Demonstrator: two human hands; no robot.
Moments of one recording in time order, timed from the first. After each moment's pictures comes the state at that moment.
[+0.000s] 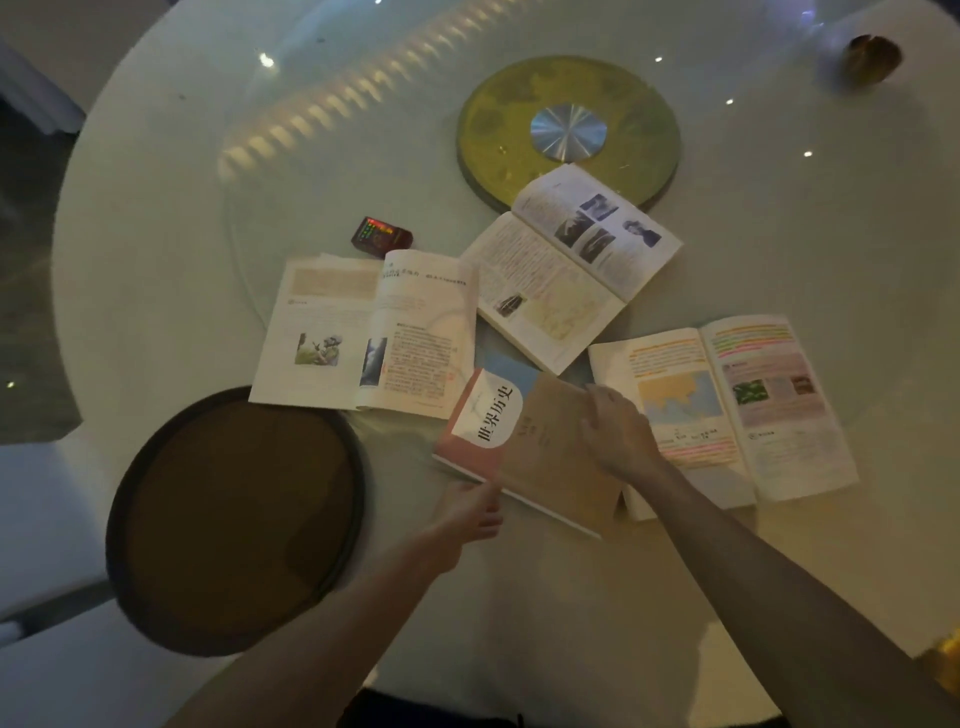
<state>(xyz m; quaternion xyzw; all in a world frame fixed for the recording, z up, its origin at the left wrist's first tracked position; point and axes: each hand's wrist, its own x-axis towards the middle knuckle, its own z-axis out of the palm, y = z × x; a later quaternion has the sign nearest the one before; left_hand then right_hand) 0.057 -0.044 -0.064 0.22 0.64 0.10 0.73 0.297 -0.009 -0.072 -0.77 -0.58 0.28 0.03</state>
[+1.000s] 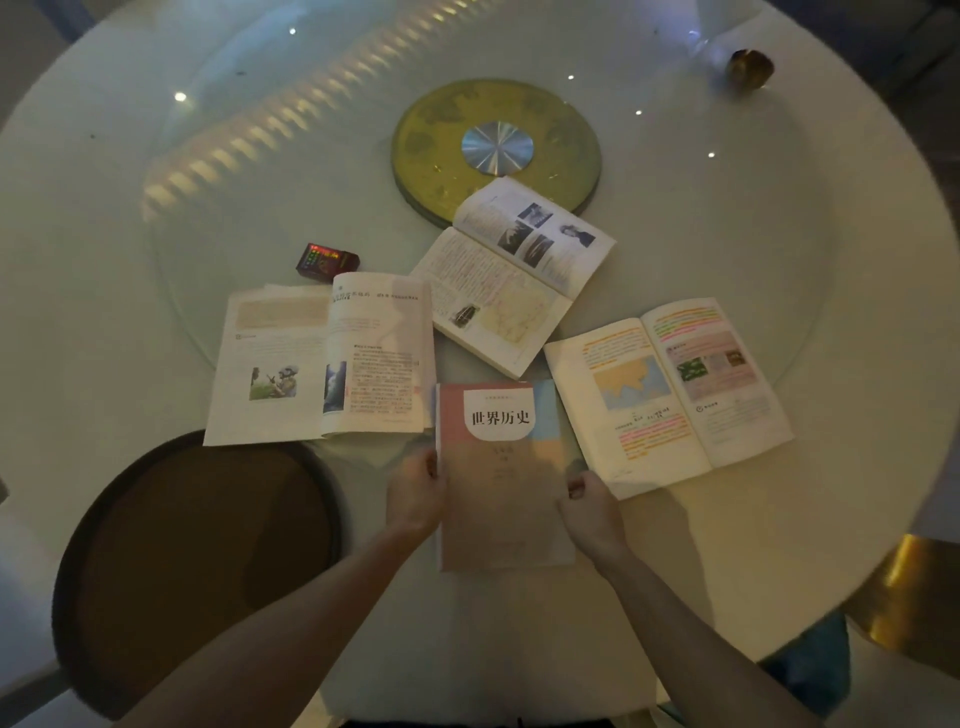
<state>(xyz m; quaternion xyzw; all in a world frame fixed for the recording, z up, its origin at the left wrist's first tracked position) 0.039 -0.008 -0.073 0.62 0.65 0.11 0.43 0.245 -0.113 -0.074 -0.86 -0.24 0.41 0.21</state>
